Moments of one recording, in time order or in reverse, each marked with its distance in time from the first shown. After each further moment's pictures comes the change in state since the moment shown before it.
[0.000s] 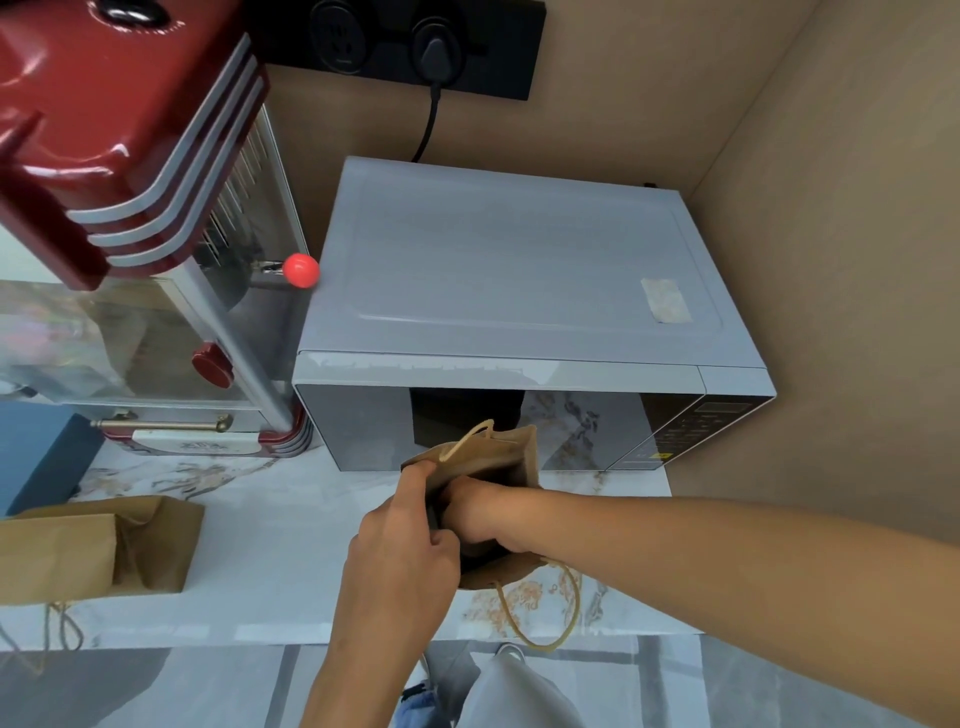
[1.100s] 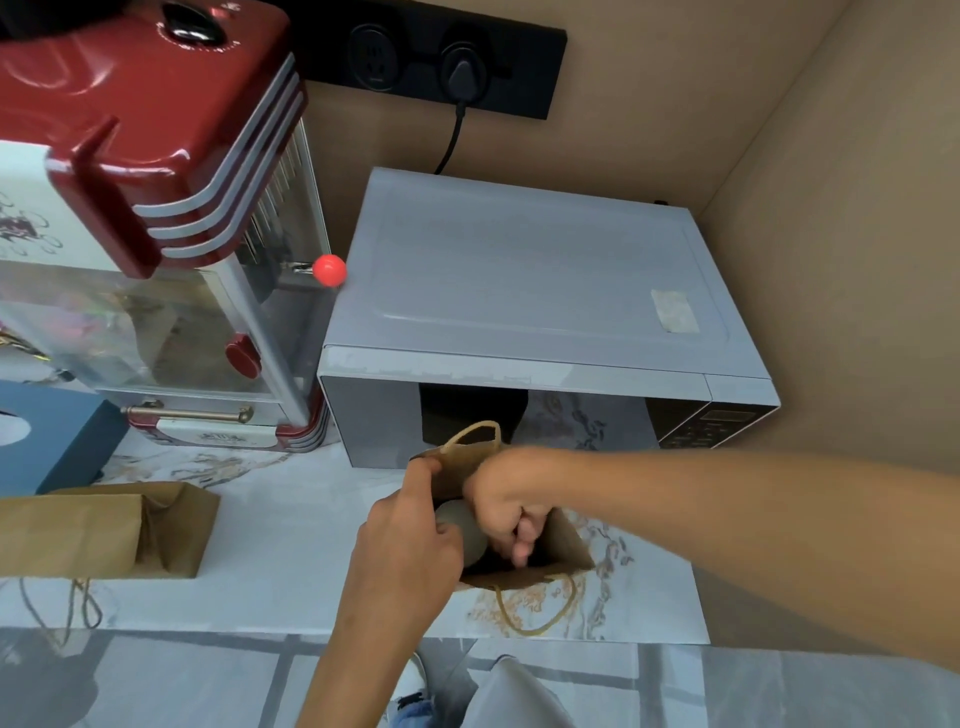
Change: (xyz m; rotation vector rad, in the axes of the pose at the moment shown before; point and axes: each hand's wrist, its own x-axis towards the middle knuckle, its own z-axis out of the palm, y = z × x) left_hand -0.001 -0.009 -0.003 0.020 -0.016 0.016; right_hand -0.026 -0.021 -0.026 -0.579 -0.309 0.270
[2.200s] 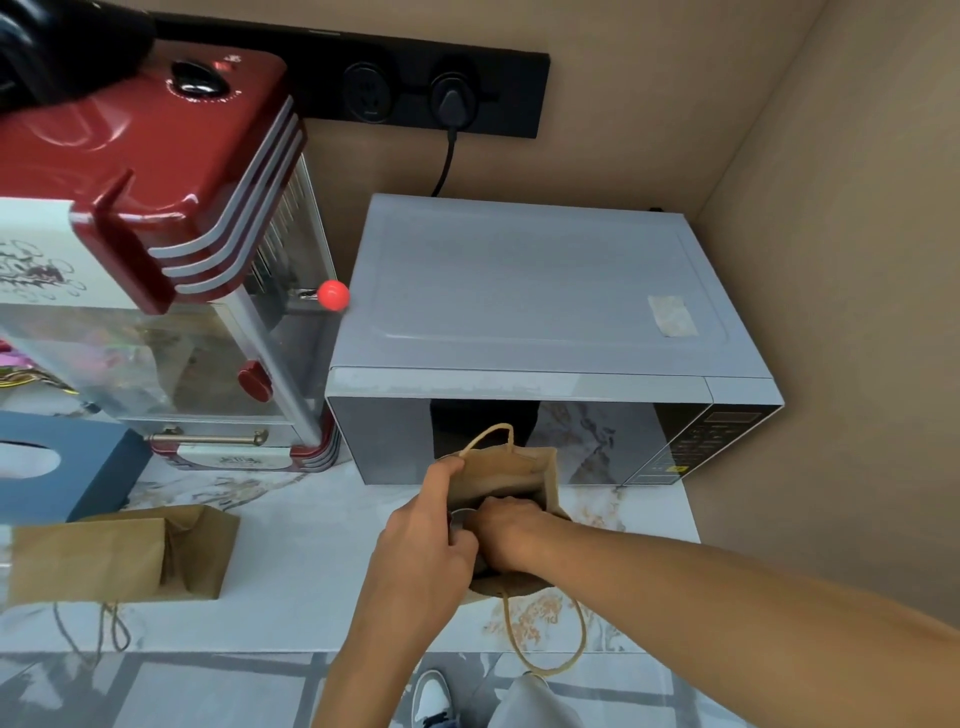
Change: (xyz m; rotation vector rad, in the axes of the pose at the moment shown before) left_hand 0.007 -0.010 0.007 -0.088 -0.061 0.141; right_hand 0.035 0.000 0.035 -0.062 0.449 -0.208
